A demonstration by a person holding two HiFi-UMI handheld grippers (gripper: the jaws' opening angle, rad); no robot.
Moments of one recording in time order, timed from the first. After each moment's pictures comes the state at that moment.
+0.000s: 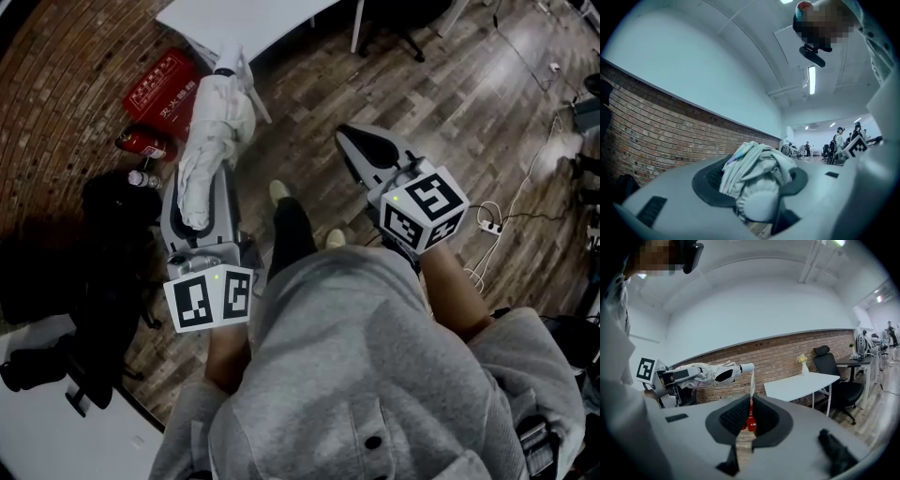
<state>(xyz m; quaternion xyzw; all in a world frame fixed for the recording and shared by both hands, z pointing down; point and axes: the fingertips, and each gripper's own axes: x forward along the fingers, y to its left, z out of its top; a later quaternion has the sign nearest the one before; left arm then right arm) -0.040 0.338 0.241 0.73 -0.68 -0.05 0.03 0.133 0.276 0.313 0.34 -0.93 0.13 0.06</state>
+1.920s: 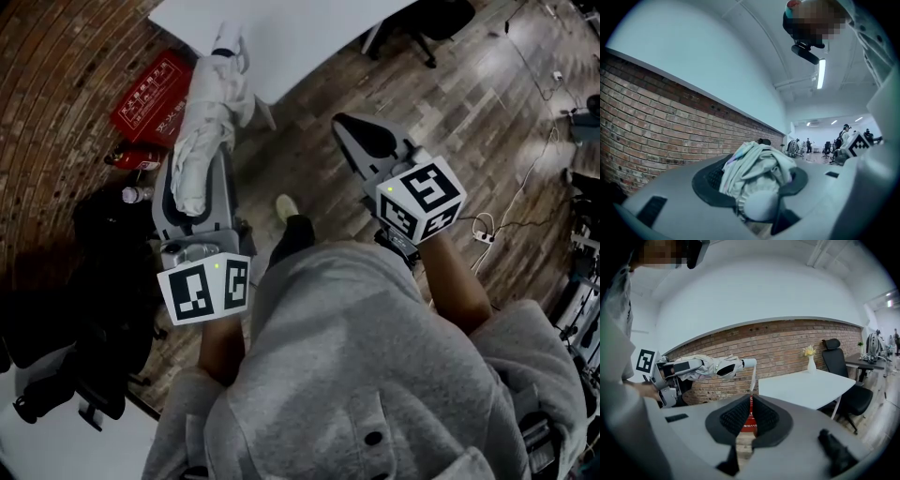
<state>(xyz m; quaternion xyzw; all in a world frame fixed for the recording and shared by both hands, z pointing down) -0.174 0.102 0.262 0.74 -0.67 -0.03 0.06 -0.003 0.051 0.341 0.33 -0.92 0.14 0.14</state>
